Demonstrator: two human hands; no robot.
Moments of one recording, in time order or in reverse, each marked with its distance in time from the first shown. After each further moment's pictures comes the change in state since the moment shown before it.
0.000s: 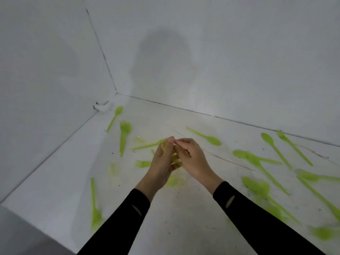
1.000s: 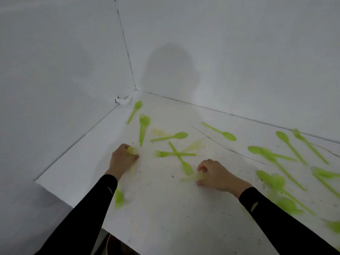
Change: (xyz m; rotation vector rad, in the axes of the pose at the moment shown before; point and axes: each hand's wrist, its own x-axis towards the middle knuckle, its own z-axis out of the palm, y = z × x) left_hand -0.010 0.014 -0.202 1.098 0.535 -0.084; right_hand -0.041 0.057 -0.007 -0.498 -0.514 0.095
